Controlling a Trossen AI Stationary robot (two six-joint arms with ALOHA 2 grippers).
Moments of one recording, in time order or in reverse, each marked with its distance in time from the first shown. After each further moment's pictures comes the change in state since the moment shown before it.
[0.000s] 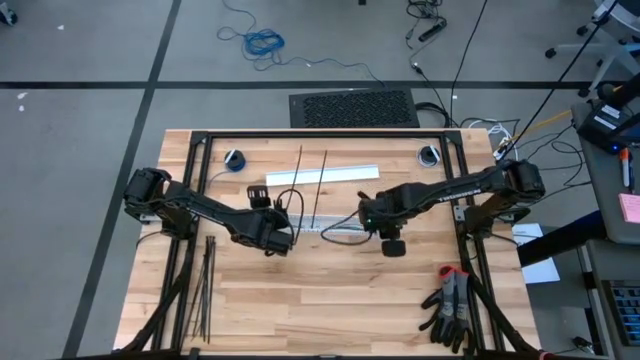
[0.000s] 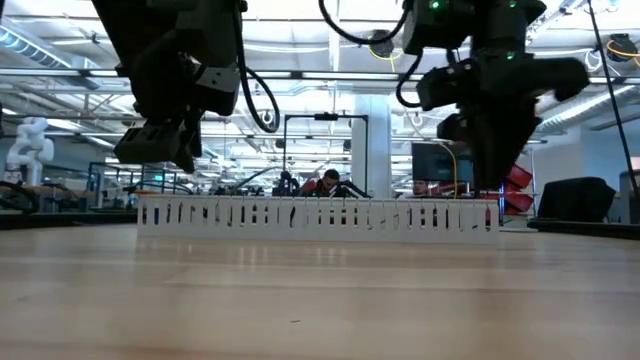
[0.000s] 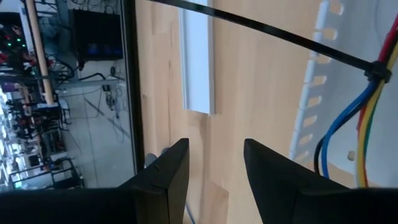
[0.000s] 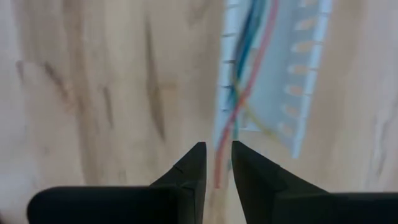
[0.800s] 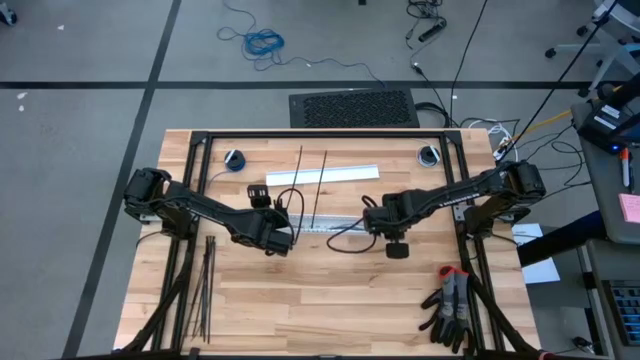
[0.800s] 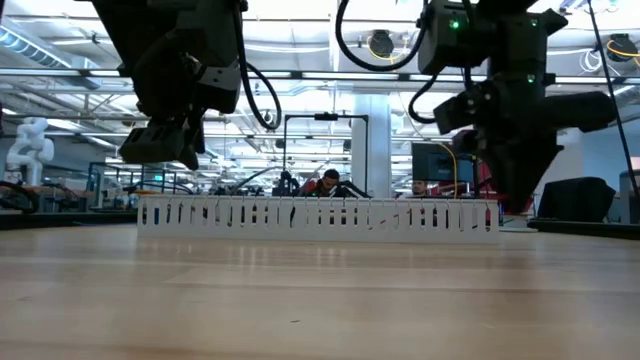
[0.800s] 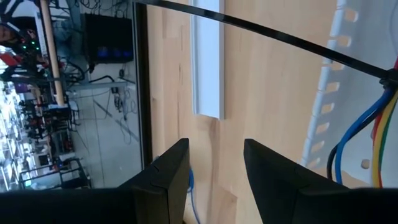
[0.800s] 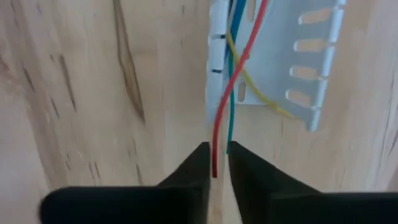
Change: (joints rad) left arm 0.000 0.000 0.000 0.005 -0.040 0.001; right arm 0.035 0.000 -0.107 0.046 0.083 0.063
